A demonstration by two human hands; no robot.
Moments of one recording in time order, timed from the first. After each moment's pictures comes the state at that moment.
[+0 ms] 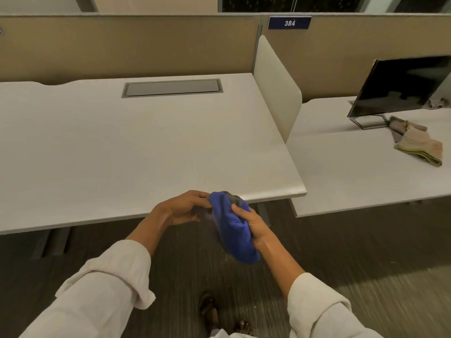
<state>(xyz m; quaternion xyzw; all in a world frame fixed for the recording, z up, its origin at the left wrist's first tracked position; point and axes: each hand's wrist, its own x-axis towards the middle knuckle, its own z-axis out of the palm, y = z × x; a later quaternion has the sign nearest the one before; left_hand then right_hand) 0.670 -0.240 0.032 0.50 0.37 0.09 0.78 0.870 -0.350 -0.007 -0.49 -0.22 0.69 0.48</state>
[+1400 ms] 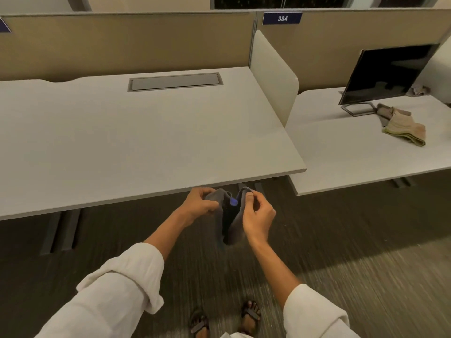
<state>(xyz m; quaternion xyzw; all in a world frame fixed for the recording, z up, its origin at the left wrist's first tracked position) 0.633 -0.322 0.017 0.63 0.46 0.18 0.60 0.779 -0.430 0.027 -0.72 -0.29 0.22 0.59</state>
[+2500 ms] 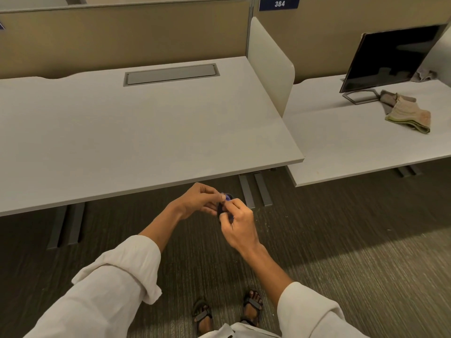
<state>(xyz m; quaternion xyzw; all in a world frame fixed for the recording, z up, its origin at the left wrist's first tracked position) 0.644 -0.337 0.045 0.63 0.41 0.09 0.65 0.771 -0.458 0.000 -0.64 -0.58 0.21 0.46</state>
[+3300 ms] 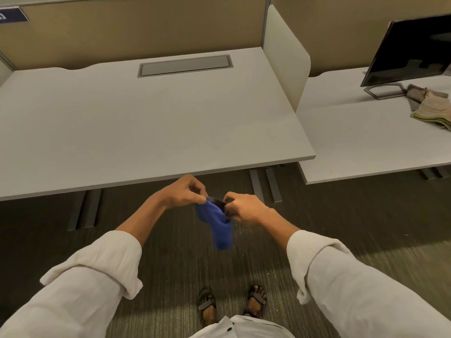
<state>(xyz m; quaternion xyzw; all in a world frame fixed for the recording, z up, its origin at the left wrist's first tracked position) 0.598 -0.319 0.052 0.77 0.34 0.03 0.54 0.828 -0.401 -0.026 -0.51 -0.84 0.17 0.02</state>
